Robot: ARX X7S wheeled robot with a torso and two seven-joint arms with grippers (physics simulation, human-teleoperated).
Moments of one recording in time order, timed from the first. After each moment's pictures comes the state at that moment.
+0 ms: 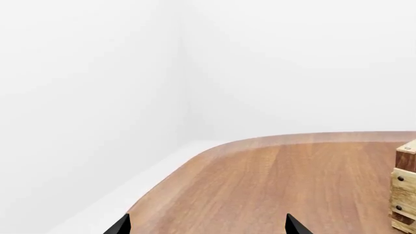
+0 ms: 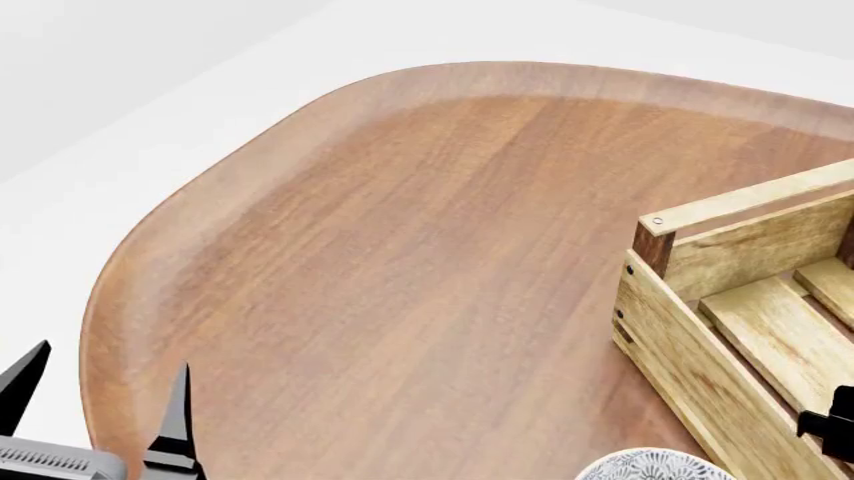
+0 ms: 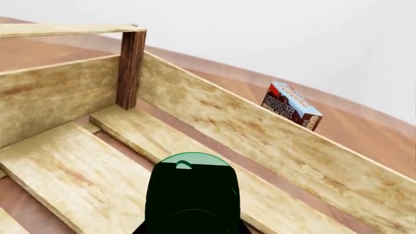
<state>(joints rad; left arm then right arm) -0.09 -0.36 0.26 0.49 -0.25 -0.34 -0.29 0.89 0.43 0.04 1.31 0.03 -0.09 0.30</state>
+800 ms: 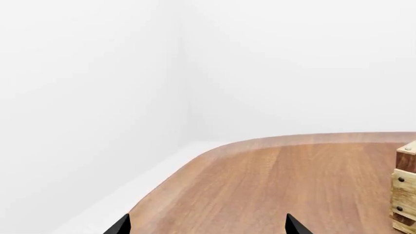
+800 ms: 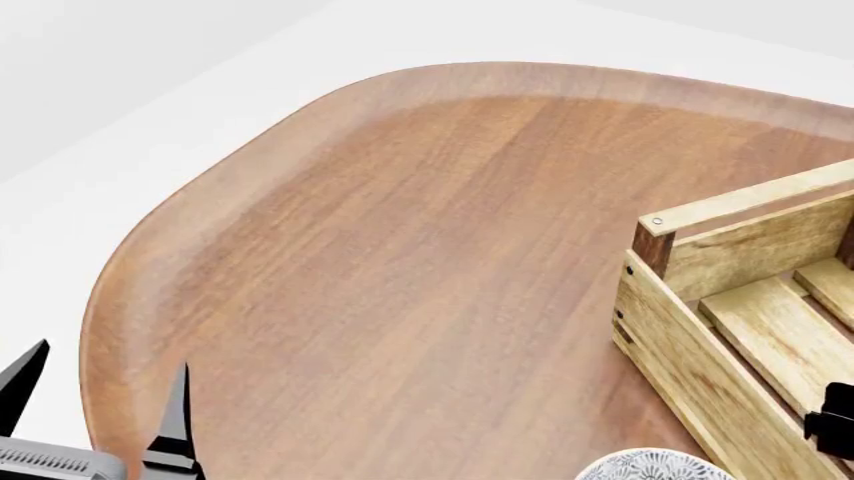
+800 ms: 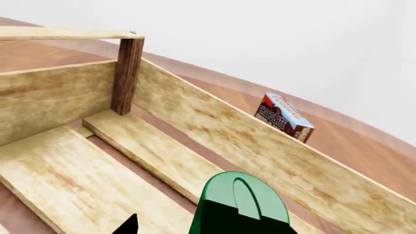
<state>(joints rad) -0.09 -0.37 0.27 0.49 -0.25 -0.34 -0.30 0.88 0.44 0.02 1.30 0.00 -0.11 0.31</state>
